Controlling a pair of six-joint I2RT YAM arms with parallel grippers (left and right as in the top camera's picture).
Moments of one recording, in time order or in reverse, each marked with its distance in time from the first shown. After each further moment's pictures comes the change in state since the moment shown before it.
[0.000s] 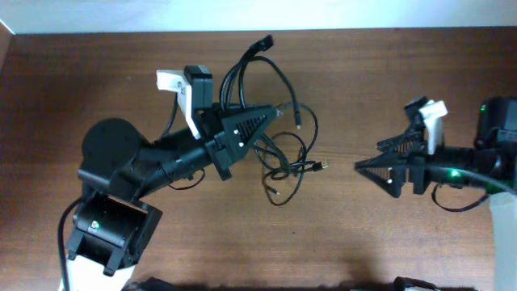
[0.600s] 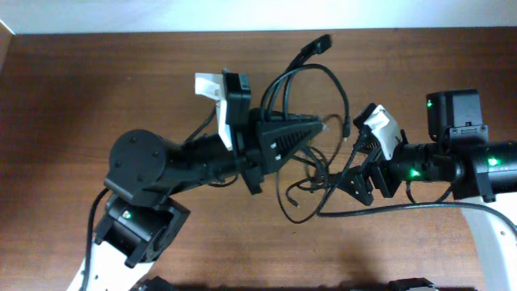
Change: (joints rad) left arm -0.201 0.066 0.000 0.271 0.000 -0.009; right arm 0.283 0.004 0.000 0.122 0.273 -0.003
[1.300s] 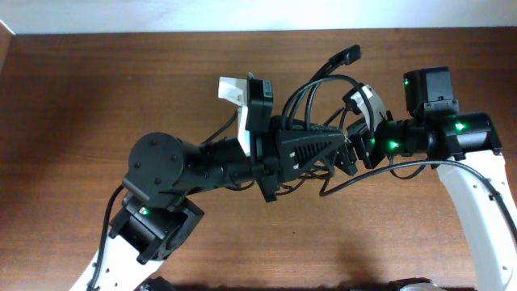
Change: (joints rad) left arm -0.081 0.033 0.000 0.059 0.000 -0.034; right arm 0.022 0.161 0.000 0.174 0.051 0.147
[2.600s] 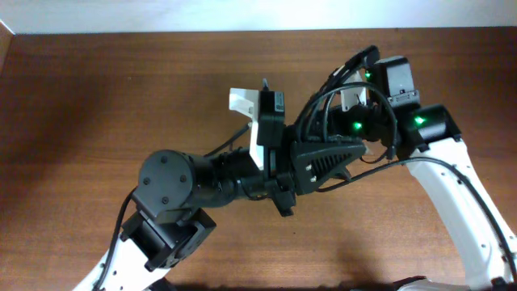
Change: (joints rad) left arm -0.123 0.010 0.000 0.100 -0.101 0.000; right arm 0.157 0.091 0.000 0.274 0.278 0.475
